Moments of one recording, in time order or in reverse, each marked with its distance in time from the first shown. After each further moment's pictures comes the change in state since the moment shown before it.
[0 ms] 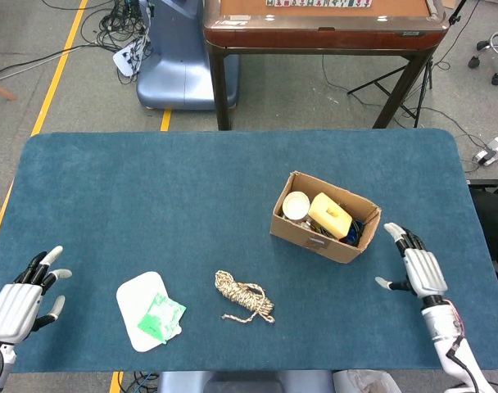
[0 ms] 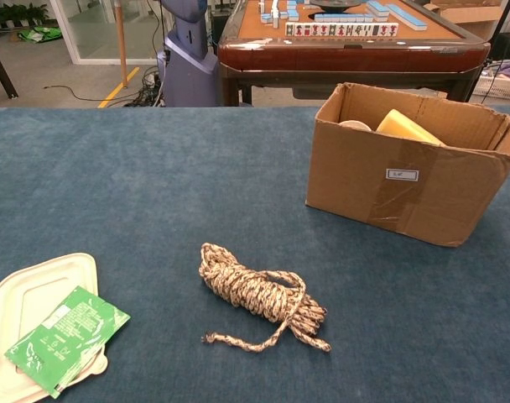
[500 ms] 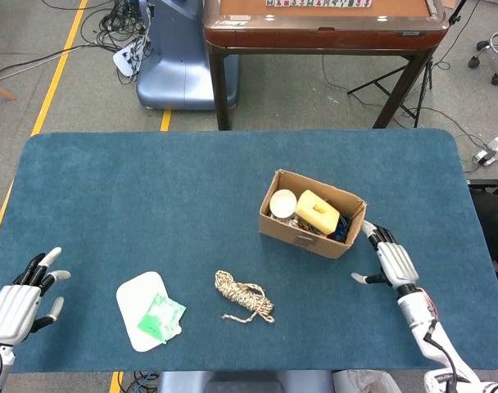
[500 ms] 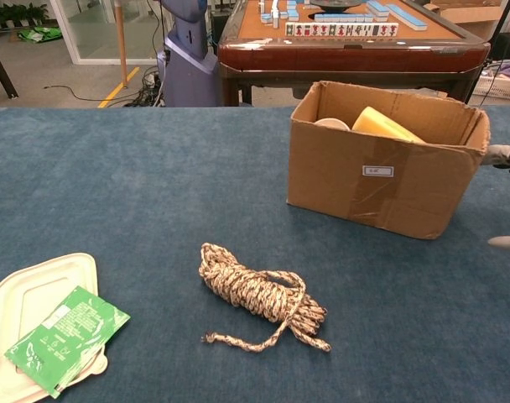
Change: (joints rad) left arm 0.006 0.005 0.002 -0.006 -0.002 0.003 0.001; right arm 0.090 -0.095 0.030 0.078 -0.020 -0.088 0.070
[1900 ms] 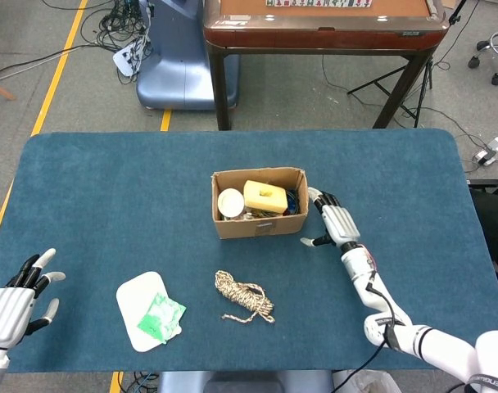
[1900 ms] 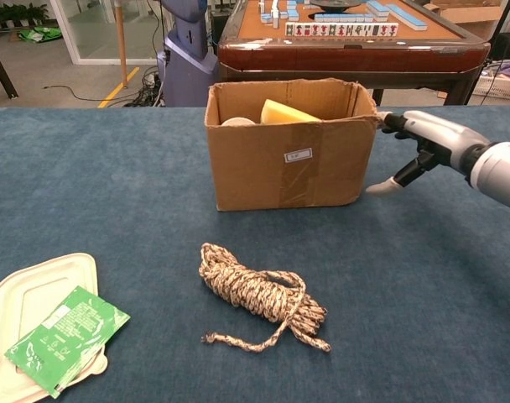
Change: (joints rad) left arm 0.017 0.018 0.002 -0.013 0.003 0.017 -0.010; right arm 0.296 -0.239 0.172 0.195 0.168 -0.212 -0.078
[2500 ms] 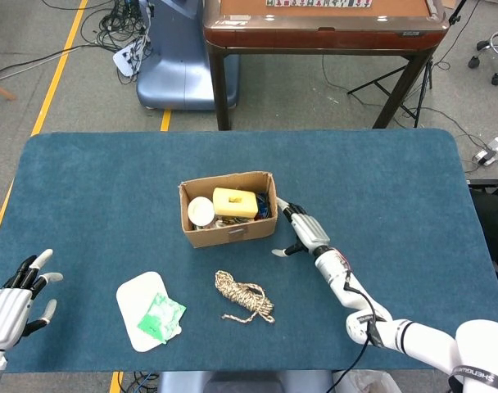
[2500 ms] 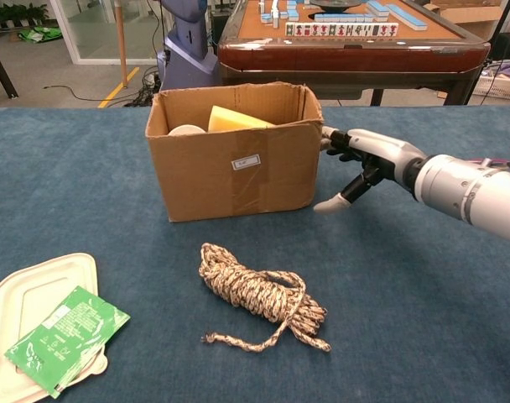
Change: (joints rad) left arm 0.007 0.010 0.000 -0.008 -0.003 0.002 -0.001; right arm 0.082 -0.045 -0.003 -0.027 0.000 -0.122 0.096
